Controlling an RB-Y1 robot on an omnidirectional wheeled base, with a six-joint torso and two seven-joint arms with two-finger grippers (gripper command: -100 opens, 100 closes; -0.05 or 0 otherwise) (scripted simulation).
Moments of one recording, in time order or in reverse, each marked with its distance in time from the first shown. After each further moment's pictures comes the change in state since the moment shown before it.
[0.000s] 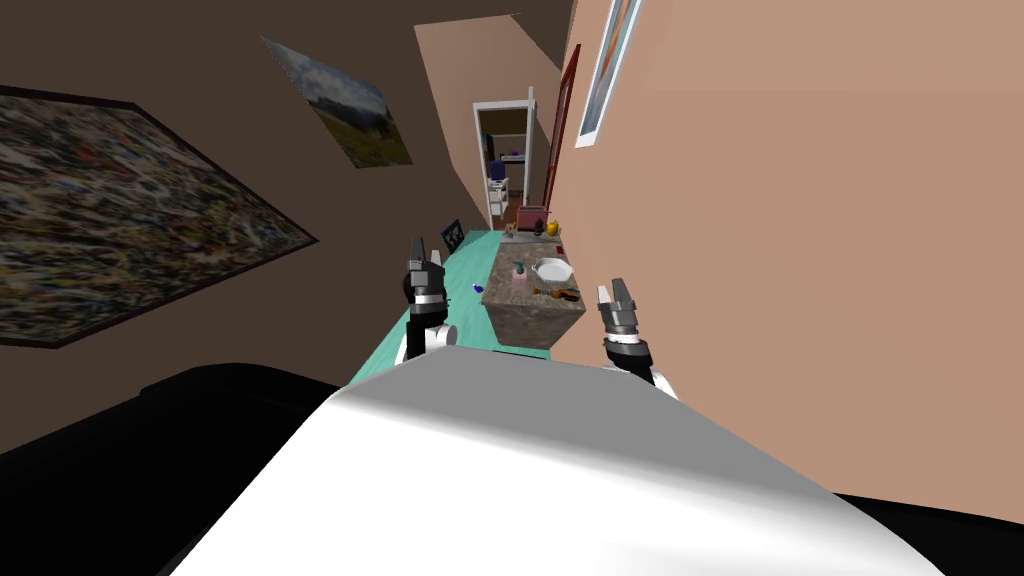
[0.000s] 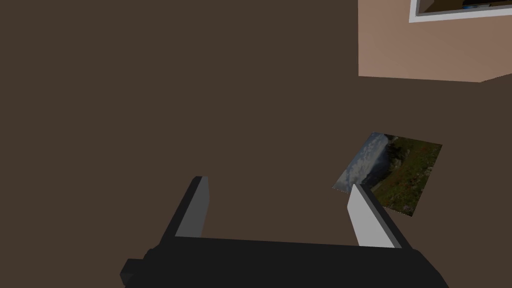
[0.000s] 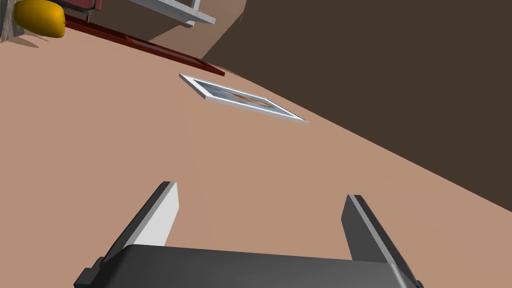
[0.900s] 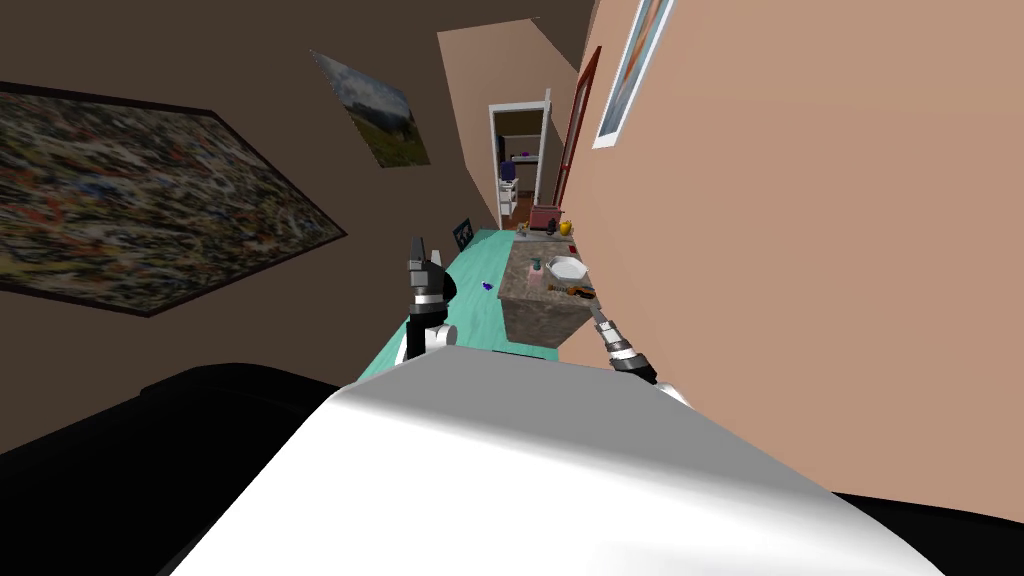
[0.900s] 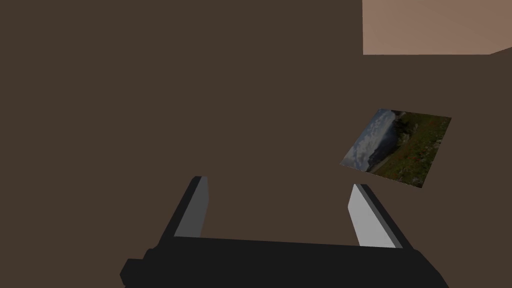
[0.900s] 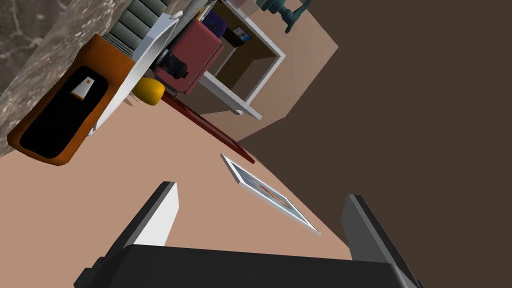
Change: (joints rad) left arm 0.000 0.000 0.000 0.000 0.000 0.000 0.000; right arm 0.032 -0.234 0.011 0.249 0.119 -0.038 0.081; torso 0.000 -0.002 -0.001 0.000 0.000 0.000
